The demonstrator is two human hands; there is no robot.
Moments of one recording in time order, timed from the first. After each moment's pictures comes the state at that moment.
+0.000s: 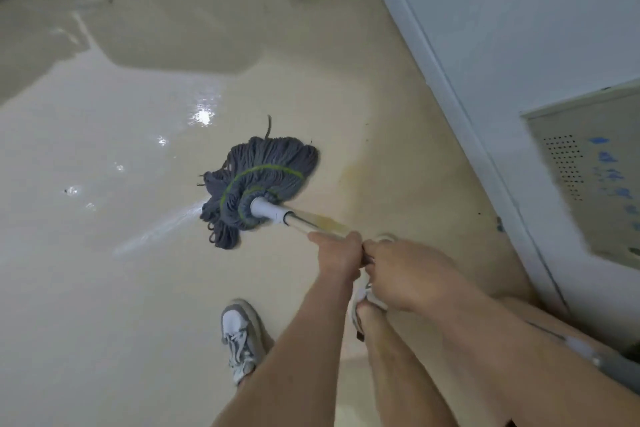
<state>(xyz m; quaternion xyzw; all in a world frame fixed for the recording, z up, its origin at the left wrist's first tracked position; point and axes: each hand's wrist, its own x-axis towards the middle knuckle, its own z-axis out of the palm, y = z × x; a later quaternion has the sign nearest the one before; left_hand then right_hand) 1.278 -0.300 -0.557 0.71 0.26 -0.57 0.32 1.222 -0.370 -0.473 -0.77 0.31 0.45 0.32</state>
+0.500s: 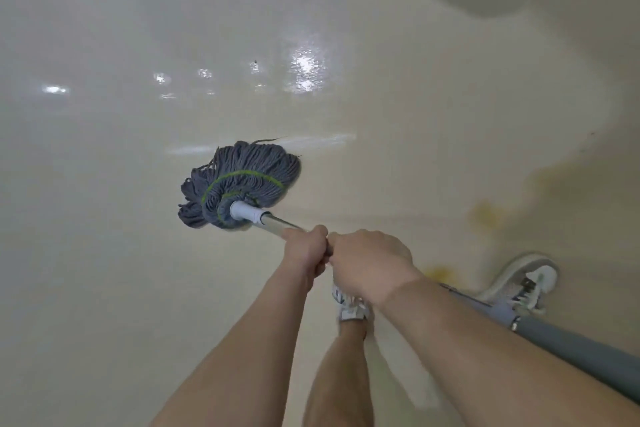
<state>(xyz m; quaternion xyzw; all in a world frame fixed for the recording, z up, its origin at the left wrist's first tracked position) 1.455 0.094 -0.582 0.69 0.42 -0.45 0.38 1.439 -0.006 -0.506 -0.82 0.08 0.53 0.23</state>
